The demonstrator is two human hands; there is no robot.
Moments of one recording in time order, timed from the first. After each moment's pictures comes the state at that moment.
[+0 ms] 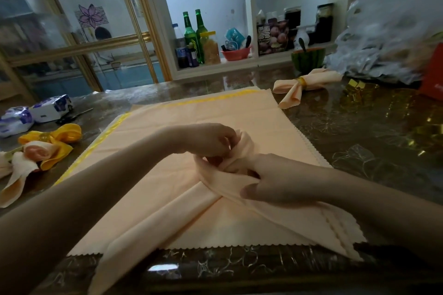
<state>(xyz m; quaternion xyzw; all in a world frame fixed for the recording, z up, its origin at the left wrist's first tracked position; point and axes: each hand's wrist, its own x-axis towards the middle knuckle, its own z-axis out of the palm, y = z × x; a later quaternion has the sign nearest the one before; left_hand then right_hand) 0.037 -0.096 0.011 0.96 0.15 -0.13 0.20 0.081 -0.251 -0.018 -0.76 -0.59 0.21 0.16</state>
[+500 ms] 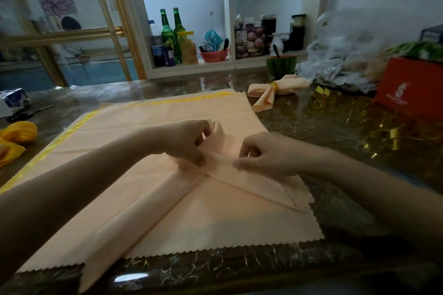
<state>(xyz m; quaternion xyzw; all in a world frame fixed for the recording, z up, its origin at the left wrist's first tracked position) 0.043 -0.097 0.009 0.97 0.16 -0.09 0.15 0.127 -0.264 -0.013 -0.84 -0.50 0.16 0.17</state>
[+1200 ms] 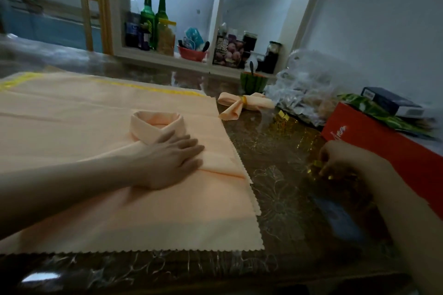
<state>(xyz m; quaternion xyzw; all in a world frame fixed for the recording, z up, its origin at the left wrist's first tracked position) 0.062 -0.120 -0.058 1.00 0.01 0.02 0.01 0.257 -0.396 0.006 -0.98 -0.17 0.12 -0.02</state>
